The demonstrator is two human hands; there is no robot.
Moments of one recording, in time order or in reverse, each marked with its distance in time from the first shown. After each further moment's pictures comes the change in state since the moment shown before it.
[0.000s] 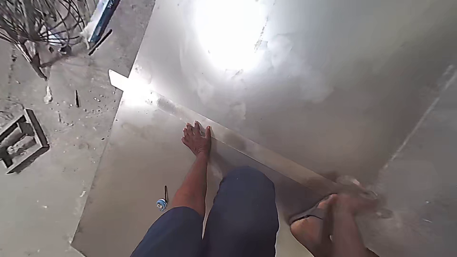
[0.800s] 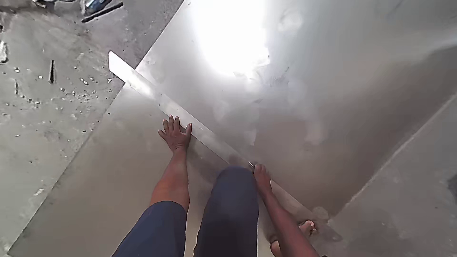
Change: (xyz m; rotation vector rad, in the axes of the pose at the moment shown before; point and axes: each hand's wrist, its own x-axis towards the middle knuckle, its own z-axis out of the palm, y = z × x) left_hand 0.149 -0.085 -0.017 -0.062 0.066 -0.042; right_hand -0.179 -0.193 0.138 -0.674 -0.833 -0.890
